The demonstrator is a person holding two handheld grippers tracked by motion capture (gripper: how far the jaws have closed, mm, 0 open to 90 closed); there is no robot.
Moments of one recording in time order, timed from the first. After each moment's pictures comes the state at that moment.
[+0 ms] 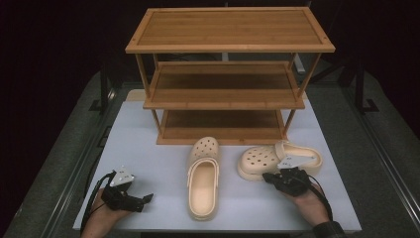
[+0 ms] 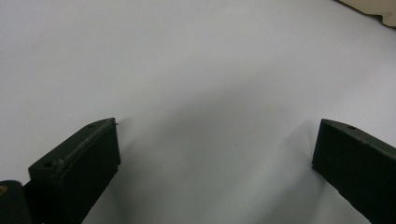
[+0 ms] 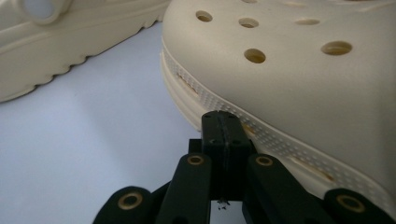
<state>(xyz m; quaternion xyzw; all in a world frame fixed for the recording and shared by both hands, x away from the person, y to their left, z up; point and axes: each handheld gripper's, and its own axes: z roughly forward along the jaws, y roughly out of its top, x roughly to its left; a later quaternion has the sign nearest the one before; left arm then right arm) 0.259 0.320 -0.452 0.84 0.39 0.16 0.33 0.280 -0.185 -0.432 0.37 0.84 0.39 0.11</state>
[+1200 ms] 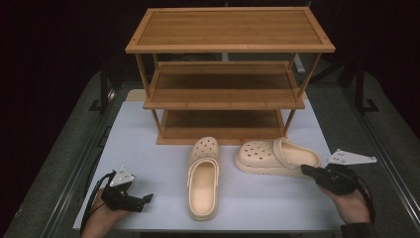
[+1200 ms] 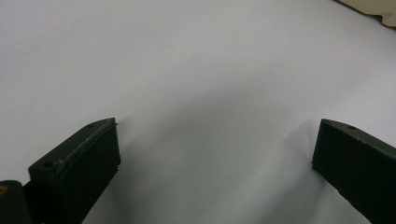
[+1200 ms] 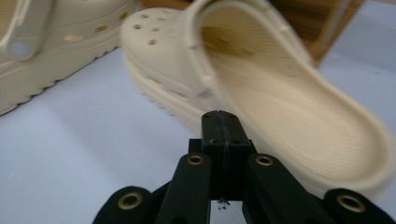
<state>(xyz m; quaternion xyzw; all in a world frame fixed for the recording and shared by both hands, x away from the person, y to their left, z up) 0.259 0.320 -0.452 0.84 0.39 0.16 0.33 0.260 -0.284 -0.397 0.43 0.78 0.42 0.16</state>
